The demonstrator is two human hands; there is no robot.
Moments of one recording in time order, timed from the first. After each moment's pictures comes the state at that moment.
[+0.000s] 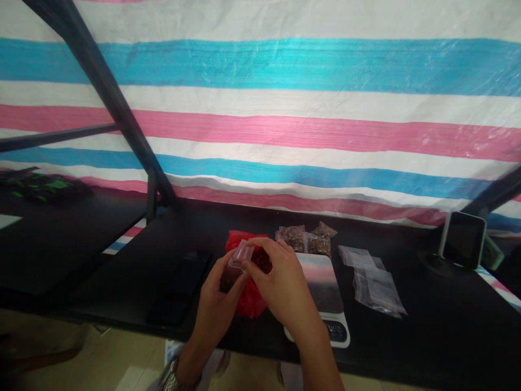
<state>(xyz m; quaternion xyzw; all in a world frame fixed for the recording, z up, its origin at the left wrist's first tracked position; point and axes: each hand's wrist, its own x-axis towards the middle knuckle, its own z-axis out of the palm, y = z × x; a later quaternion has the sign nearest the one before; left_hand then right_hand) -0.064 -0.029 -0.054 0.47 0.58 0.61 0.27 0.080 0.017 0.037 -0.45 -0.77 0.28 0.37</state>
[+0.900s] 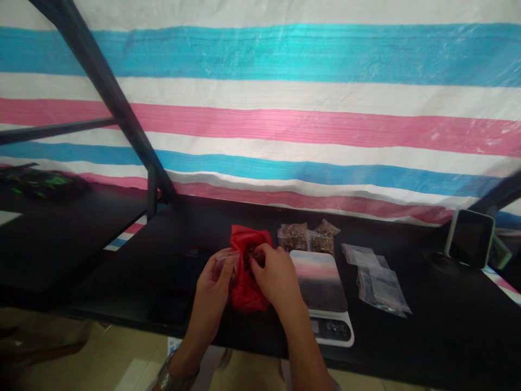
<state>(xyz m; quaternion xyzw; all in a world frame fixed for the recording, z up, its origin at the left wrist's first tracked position) -0.071 -0.019 -0.052 0.30 0.54 0.68 0.39 0.058 0.041 -0.014 -0.54 -0.77 0.27 0.20</state>
